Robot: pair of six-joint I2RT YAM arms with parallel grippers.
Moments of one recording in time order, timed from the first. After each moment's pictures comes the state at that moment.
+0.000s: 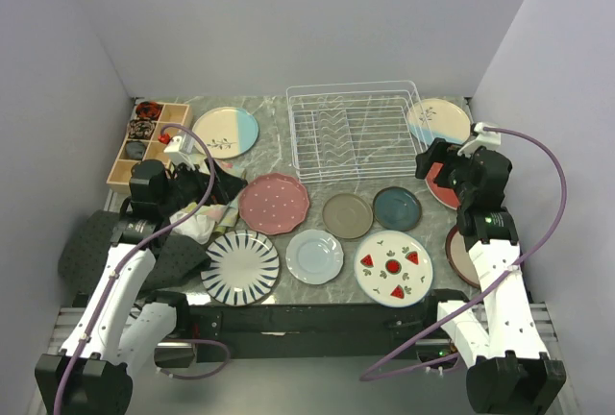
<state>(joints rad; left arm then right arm) -0.11 0.82 0.69 -0.18 0.54 -0.43 -0.07 0.83 0.80 -0.28 -0.11 0.23</state>
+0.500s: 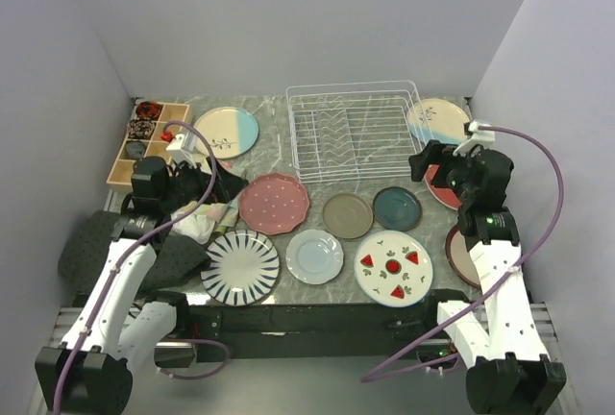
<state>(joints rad) -0.11 0.85 0.71 -0.19 0.55 -0.42 -0.07 0.83 0.82 -0.29 -0.20 0.20</state>
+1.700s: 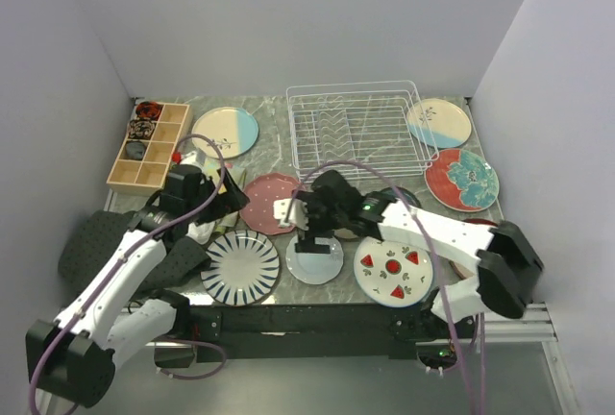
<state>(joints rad) -0.32 0.95 0.72 -0.49 0.08 -0.68 0.89 1.38 0.95 -0.38 -0.33 -0.68</state>
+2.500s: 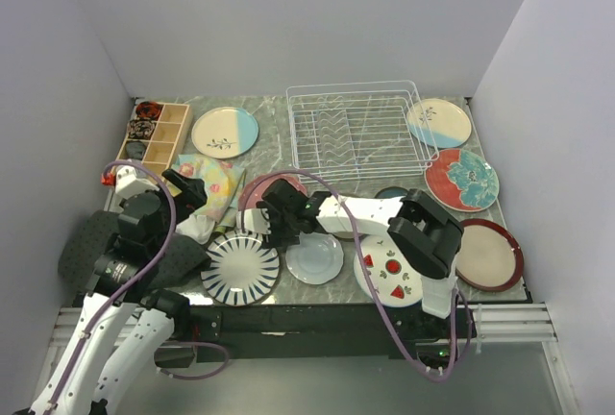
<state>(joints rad) -0.32 0.51 0.73 -0.55 -0.37 -0.72 1.01 1.88 1.22 -0.30 -0.09 -0.79</state>
